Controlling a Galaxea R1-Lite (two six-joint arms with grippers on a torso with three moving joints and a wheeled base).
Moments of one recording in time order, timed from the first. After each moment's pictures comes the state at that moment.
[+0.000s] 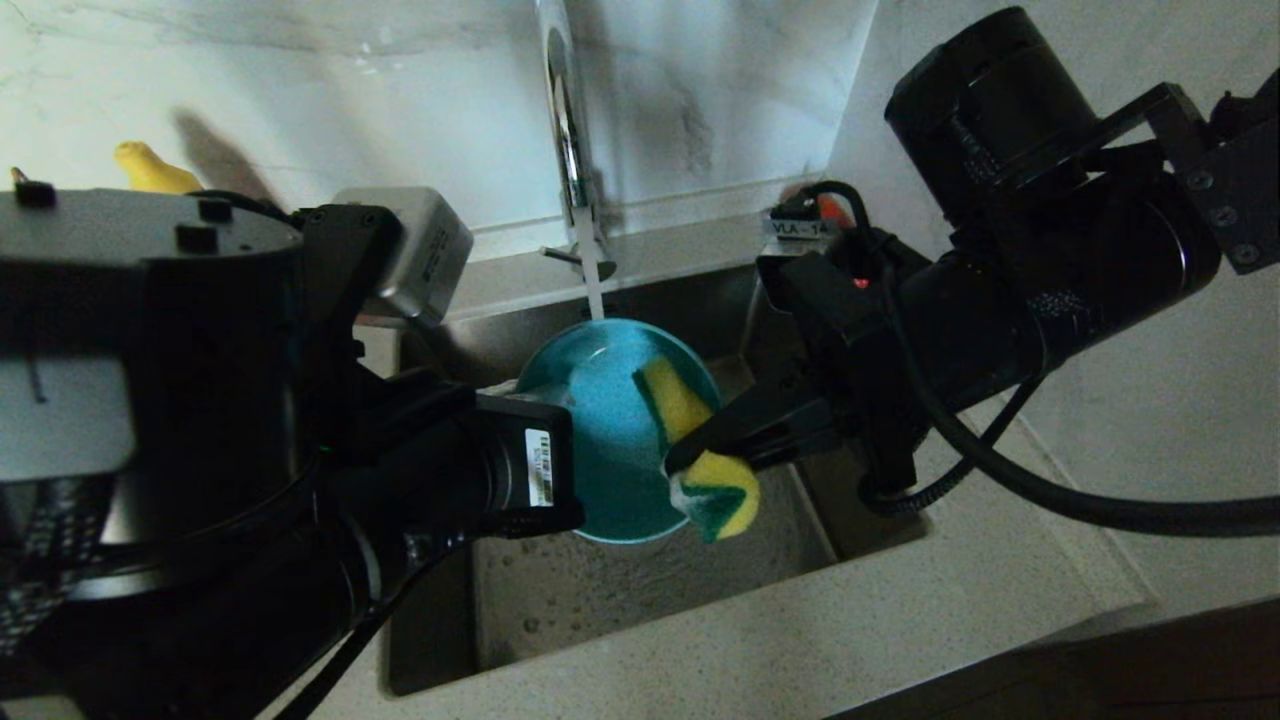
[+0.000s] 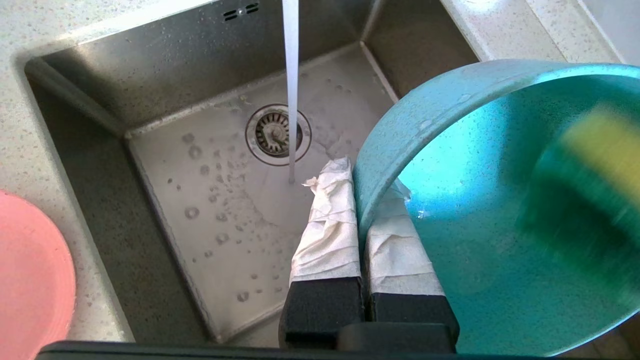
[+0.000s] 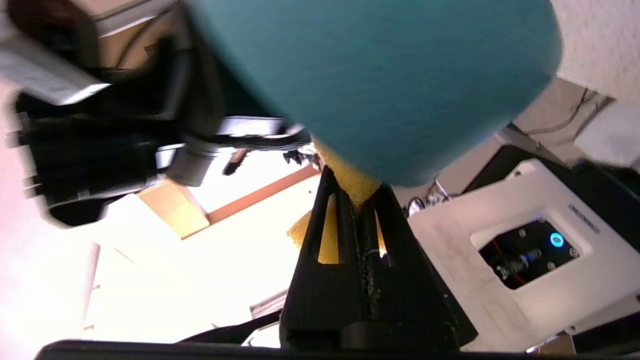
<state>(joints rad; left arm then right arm) -1.00 1.42 -0.96 -0.24 0.66 -0.17 0.70 1.79 -1.88 0.75 0.85 0.79</state>
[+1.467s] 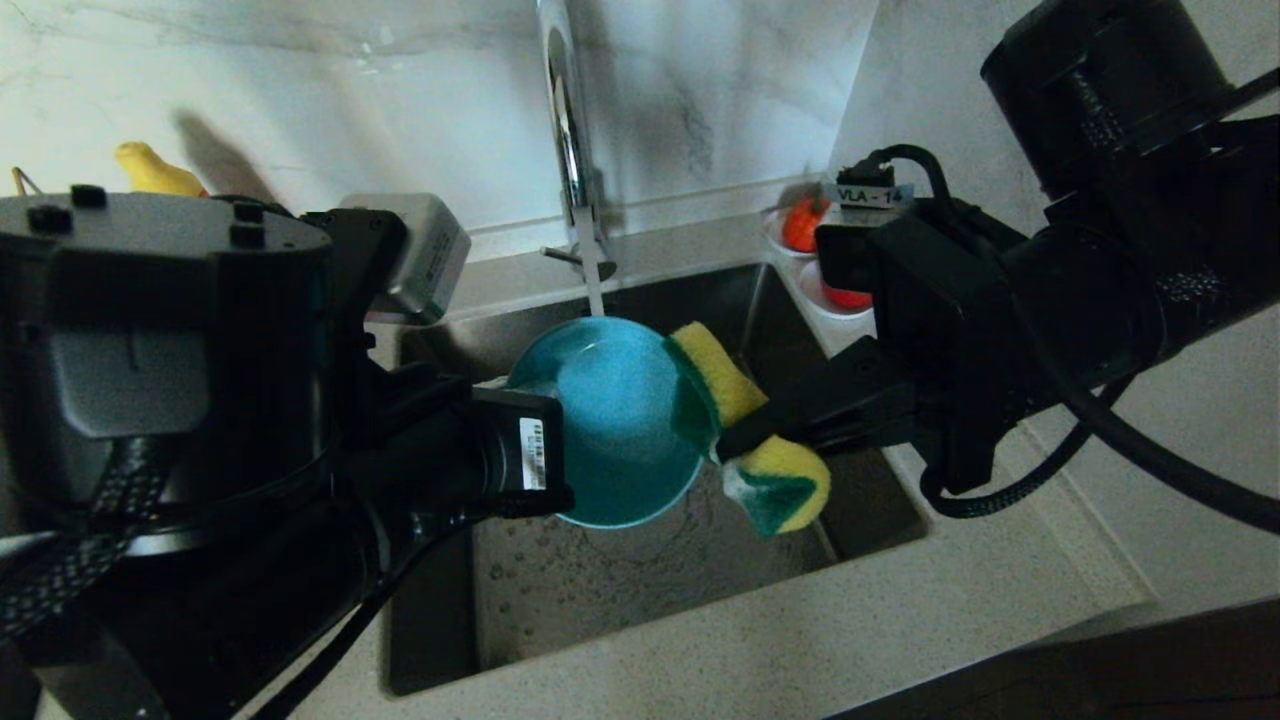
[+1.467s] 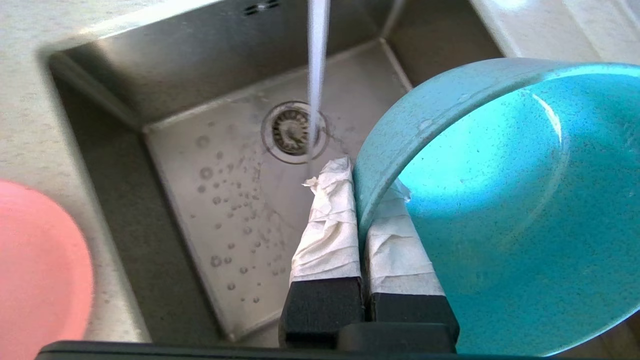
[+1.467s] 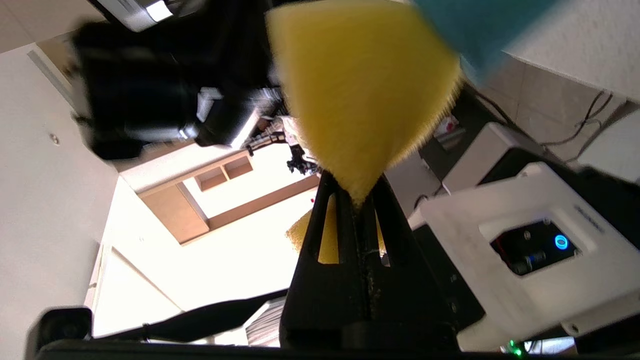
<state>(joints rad) -0.95 1.44 -0.96 -0.23 0.66 -0.17 0.68 1.68 -1.77 0.71 0.87 0.80</state>
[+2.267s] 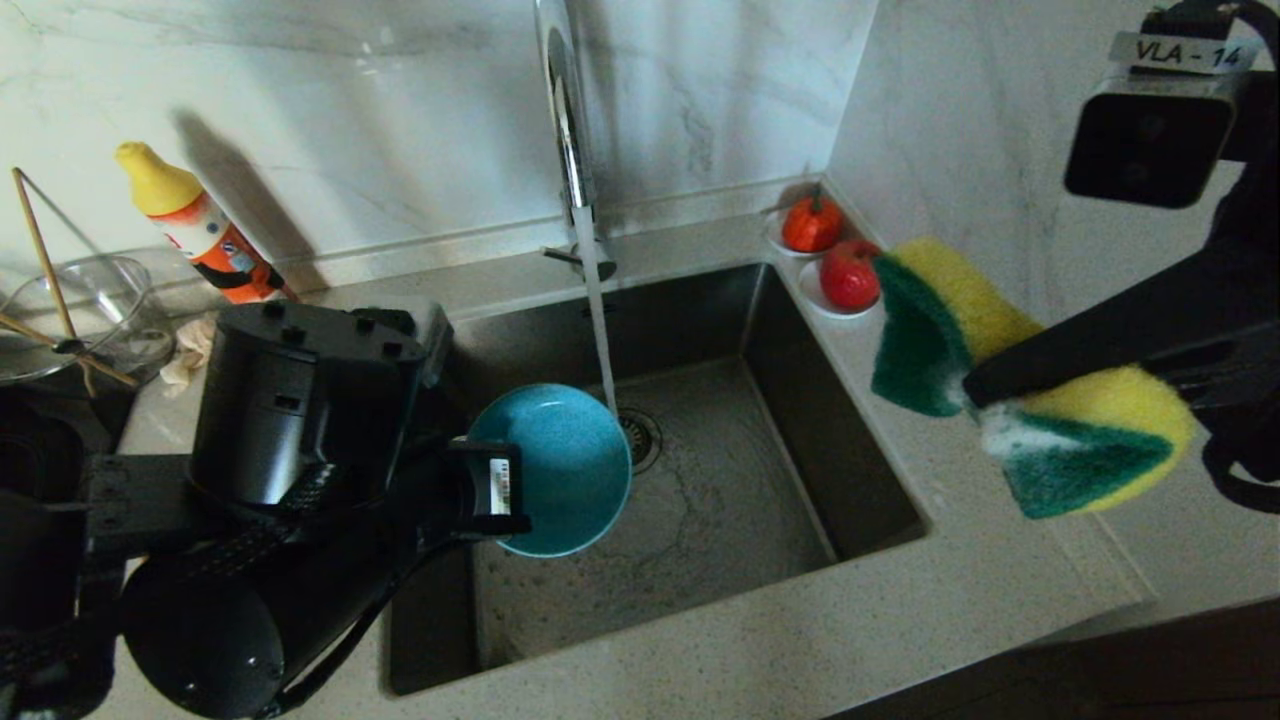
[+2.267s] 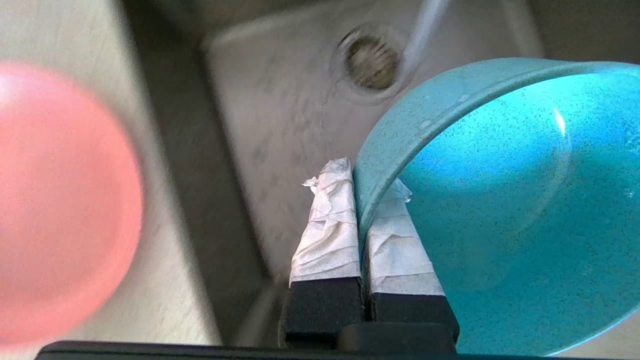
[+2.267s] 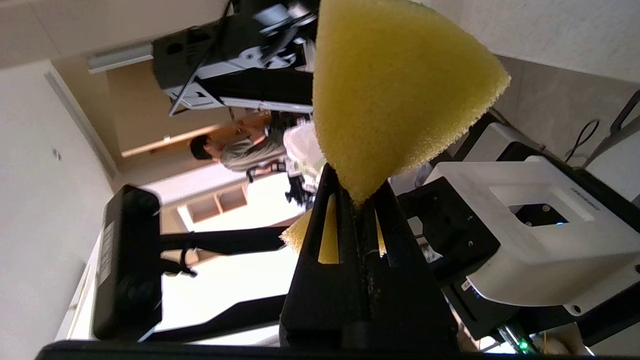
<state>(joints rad) -0.80 1.49 -0.88 -0.14 0.65 -0.30 0.59 1.44 -1.73 0.79 0.86 0.80</state>
